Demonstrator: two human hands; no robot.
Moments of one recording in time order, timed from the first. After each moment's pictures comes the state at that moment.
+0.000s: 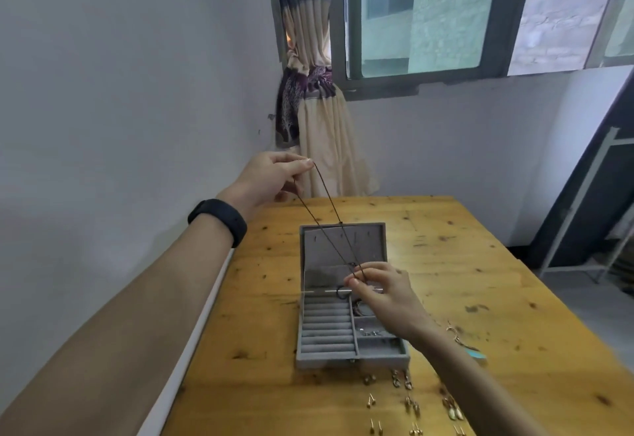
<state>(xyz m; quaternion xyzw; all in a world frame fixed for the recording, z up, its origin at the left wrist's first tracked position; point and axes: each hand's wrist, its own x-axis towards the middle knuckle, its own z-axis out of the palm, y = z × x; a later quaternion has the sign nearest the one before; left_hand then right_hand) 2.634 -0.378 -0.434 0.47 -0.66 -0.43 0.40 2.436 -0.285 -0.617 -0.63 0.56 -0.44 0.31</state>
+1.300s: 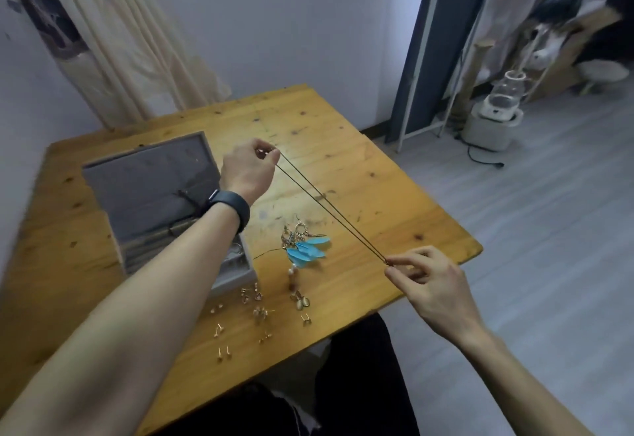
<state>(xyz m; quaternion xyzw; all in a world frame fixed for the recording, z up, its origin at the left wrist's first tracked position) 2.381 -0.383 -0.647 0.52 -0.77 -0.24 0.29 2.244 -0.084 -0.725 -0.41 0.78 -0.44 0.18</state>
